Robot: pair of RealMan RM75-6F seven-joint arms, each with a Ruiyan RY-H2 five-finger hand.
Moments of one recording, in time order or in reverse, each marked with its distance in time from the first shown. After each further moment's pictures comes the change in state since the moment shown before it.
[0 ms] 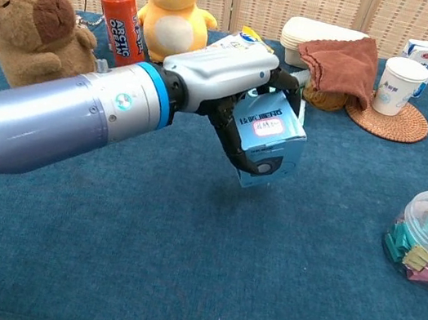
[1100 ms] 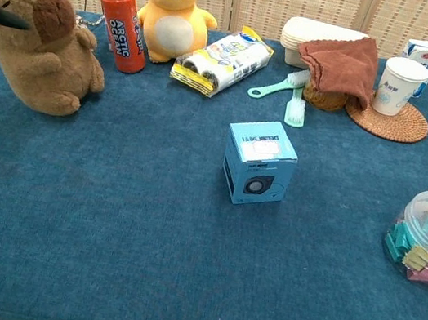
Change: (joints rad) left arm 0.351 0.672 0.153 -0.409 0.112 0.391 -0.039; right arm 0.115 0.052 -0.020 -0.076 -0.130 -0.125 -0.021
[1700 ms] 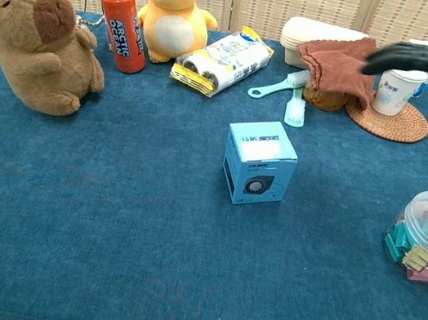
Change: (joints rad) left arm 0.302 0.206 0.105 -0.041 -0.044 0.238 -0.229; right arm 0.342 -0.018 0.047 -0.209 -0.066 -0.425 -0.059
